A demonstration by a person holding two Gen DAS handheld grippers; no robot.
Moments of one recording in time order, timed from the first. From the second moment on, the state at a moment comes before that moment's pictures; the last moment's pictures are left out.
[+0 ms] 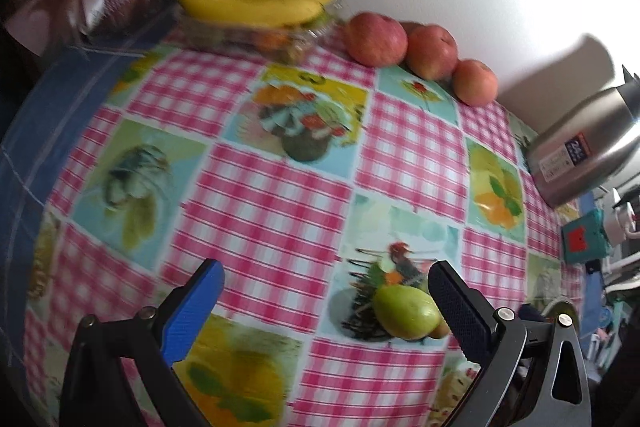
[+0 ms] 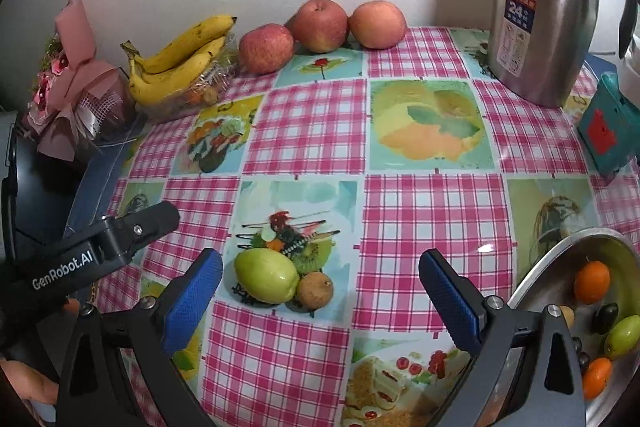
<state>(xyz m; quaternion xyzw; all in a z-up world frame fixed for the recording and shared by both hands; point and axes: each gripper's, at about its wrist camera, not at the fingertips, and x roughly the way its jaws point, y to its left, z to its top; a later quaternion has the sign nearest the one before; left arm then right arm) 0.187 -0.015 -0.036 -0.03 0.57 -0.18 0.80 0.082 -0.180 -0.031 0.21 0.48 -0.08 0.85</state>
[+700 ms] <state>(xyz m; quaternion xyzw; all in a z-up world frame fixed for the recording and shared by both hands) 0.169 -0.058 -0.082 -0.10 0.64 -0.26 0.72 0.079 -0.185 -0.069 0.25 0.51 -0.04 0.82</state>
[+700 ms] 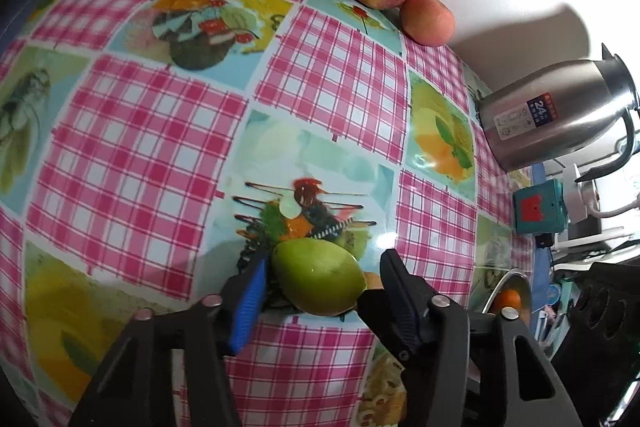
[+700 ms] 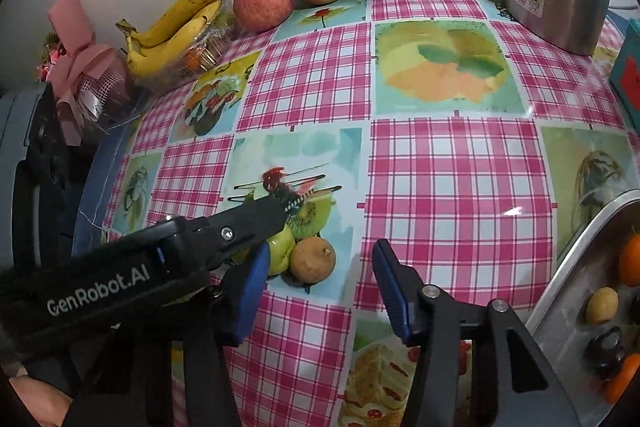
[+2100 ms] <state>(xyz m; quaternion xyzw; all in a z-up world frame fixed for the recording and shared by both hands) 0.177 -0.028 -0.081 -0.14 0.63 -0.21 0.74 0.083 -0.182 -0.075 0.26 0.51 -0.02 0.82</state>
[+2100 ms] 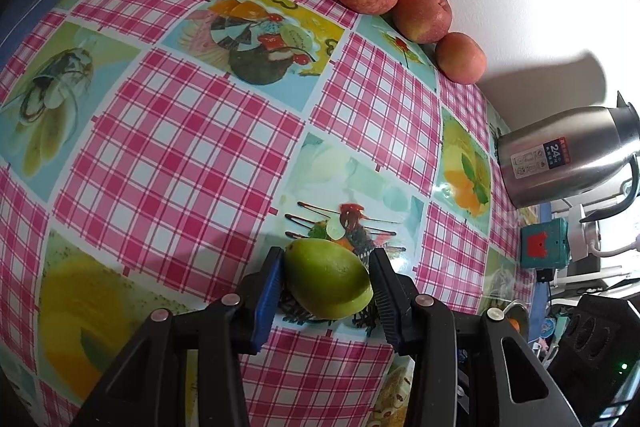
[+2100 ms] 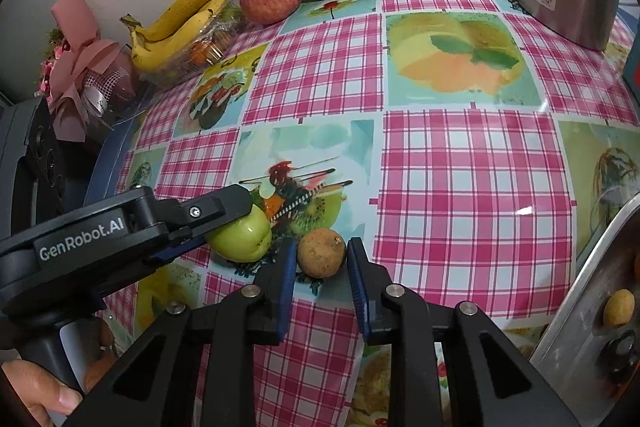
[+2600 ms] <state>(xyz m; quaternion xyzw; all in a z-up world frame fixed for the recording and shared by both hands) 0.164 -0.033 -0.055 -0.15 0.61 -0.23 0.74 0.077 -0.183 -0.057 0.26 0.50 -0.02 0.83</state>
